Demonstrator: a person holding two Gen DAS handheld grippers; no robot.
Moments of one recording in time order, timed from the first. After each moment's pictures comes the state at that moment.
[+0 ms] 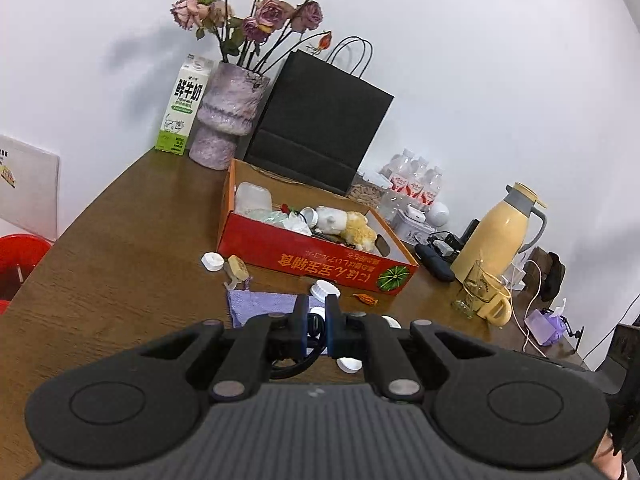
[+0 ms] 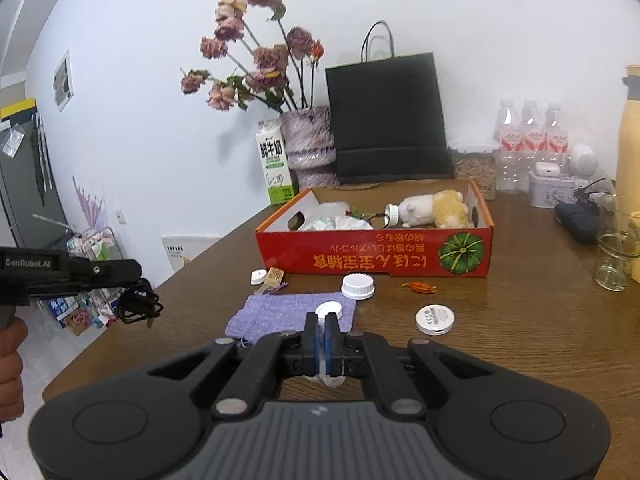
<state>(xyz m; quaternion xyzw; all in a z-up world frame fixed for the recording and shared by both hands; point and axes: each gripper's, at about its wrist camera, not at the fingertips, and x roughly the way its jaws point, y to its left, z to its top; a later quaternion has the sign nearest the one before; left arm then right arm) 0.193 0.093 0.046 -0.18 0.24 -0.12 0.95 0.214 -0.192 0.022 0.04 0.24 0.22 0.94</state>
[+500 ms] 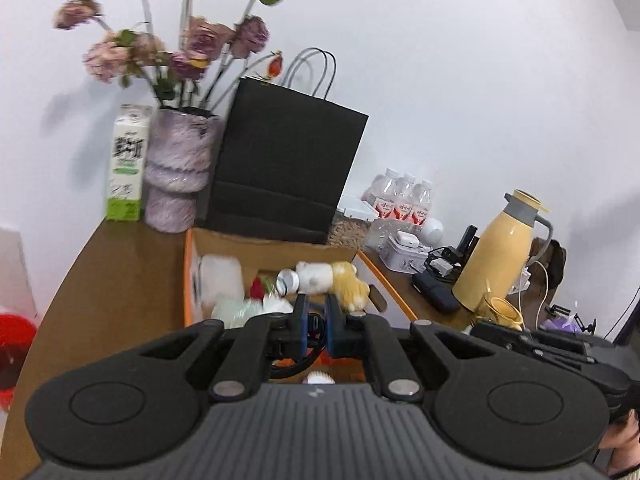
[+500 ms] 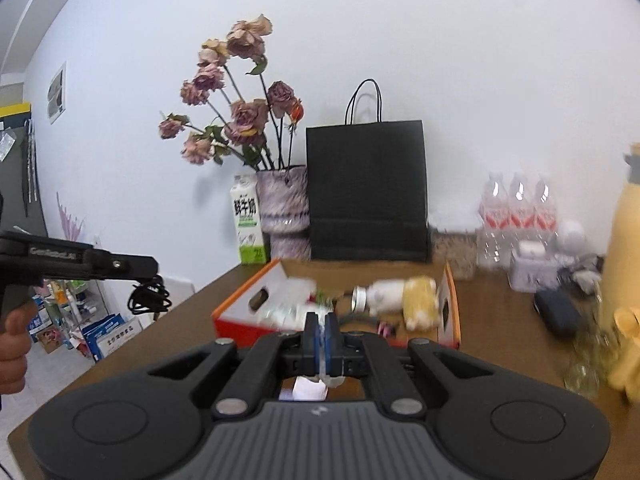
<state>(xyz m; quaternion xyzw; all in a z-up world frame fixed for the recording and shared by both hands) 0.330 0.075 0.103 -0.11 0.23 -0.16 0.95 0.304 -0.200 0.086 0.01 0.19 0.20 0.96</state>
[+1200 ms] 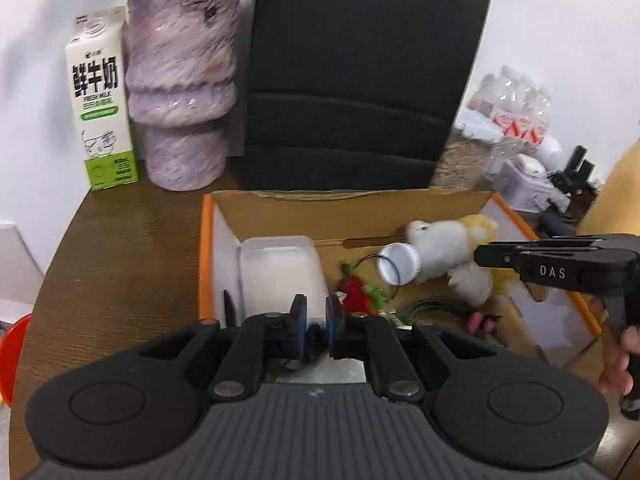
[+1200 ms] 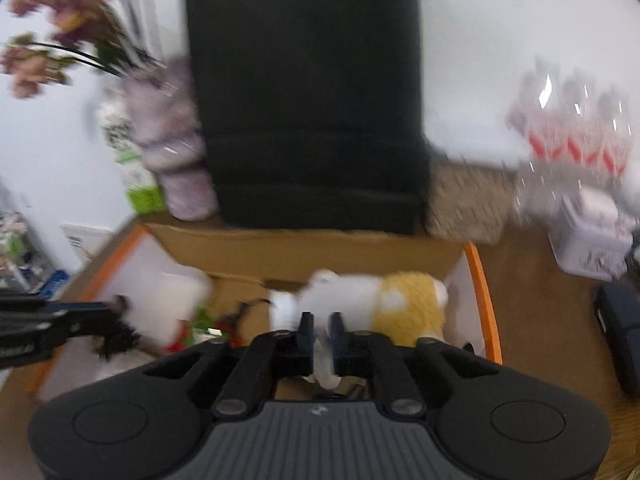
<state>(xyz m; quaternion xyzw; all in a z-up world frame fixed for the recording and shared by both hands) 0.544 0.067 0.014 -0.03 0.37 -0.09 0.92 0.609 -0.164 0.008 0.00 0.38 0.13 0.92</state>
